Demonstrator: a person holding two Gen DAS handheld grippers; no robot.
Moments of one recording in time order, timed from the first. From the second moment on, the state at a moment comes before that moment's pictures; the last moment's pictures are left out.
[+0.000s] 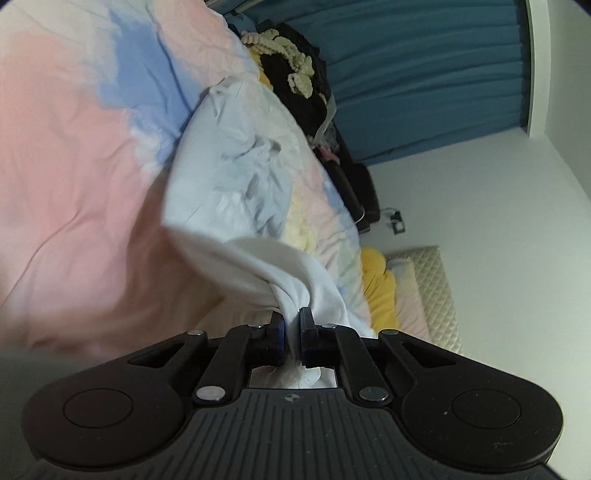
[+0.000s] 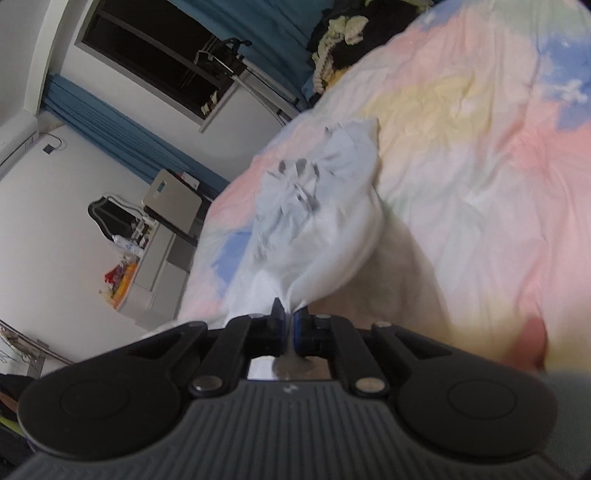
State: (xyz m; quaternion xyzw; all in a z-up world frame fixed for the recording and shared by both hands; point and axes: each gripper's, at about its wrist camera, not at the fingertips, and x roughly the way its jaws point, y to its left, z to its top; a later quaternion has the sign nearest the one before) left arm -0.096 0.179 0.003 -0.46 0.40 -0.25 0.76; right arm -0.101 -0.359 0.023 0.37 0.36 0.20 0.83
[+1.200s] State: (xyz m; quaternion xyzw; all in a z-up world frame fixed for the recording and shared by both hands) left arm 0.166 0.108 -0.049 -0.22 0.34 -0.15 0.90; right arm 0.157 -0.326 -0.067 0.30 0.34 0.11 0.89
